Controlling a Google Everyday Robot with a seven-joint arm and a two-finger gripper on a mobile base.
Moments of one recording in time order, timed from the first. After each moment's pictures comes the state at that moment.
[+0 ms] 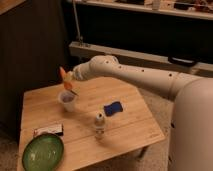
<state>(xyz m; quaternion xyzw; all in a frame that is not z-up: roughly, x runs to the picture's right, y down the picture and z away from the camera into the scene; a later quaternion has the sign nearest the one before) -0.195 -0.067 0.748 -0.30 -0.27 0.57 0.71</state>
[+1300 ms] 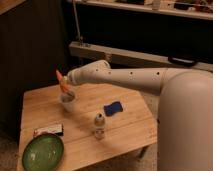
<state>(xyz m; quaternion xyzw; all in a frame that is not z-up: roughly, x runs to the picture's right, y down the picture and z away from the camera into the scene) -0.220 -0.051 0.765 -0.27 -0.28 0.56 0.73</state>
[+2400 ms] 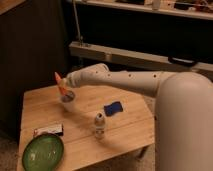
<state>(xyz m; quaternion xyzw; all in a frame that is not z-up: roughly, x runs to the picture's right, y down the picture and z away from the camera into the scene) -0.230 -0.042 0.782 -0.29 -0.29 0.56 0.72</state>
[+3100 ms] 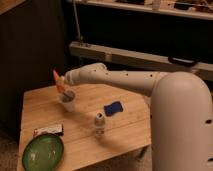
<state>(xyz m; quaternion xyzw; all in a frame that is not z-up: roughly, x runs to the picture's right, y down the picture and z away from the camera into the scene) -0.242 -0.056 0.787 -0.29 -0.30 0.58 0.70</state>
